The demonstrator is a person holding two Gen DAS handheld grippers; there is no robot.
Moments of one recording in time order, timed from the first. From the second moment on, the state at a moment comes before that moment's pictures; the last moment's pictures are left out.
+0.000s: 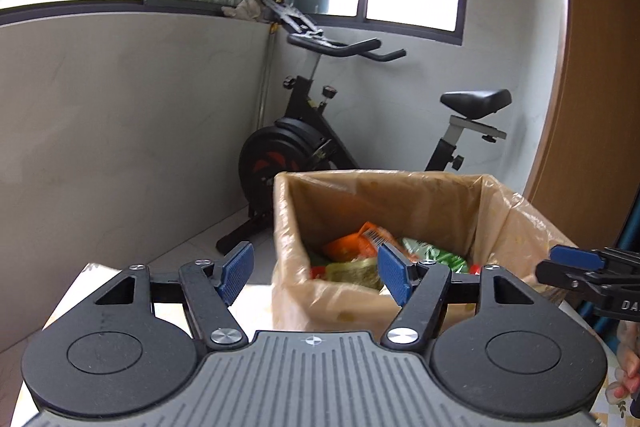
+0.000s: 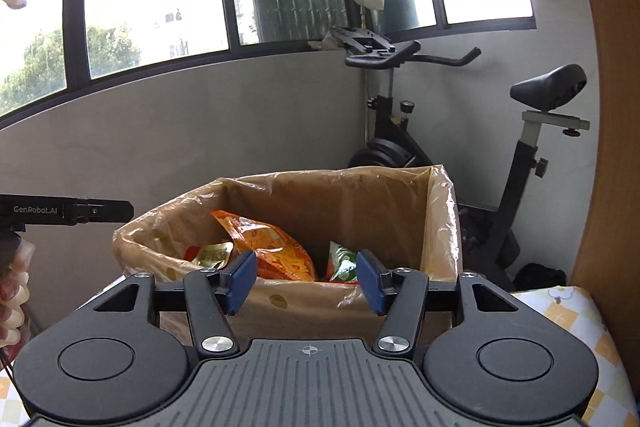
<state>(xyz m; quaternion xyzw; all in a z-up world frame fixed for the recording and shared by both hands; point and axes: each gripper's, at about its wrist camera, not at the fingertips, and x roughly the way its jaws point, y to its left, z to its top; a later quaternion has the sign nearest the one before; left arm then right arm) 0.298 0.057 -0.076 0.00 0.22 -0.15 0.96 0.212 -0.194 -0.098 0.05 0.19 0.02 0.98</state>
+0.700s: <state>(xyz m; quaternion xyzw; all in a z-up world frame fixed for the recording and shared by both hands) 0.266 0.084 -0.124 -0.02 0.29 -0.11 0.95 0.152 -0.174 -0.152 0.05 0.24 0.00 0.97</state>
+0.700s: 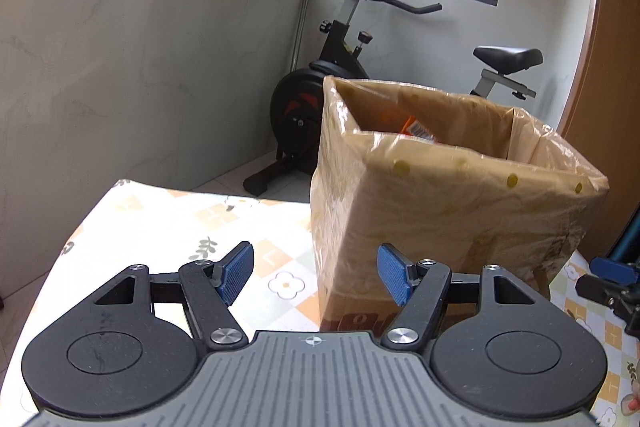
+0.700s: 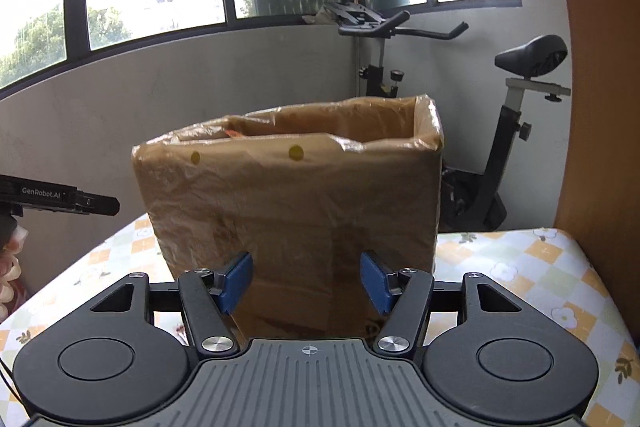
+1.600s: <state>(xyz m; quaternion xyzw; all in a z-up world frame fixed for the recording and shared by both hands) 0.251 0.105 -0.202 -0.04 0.37 -0.10 0.92 0.251 -0.062 -0.269 -0.15 0.39 0.19 0.89</state>
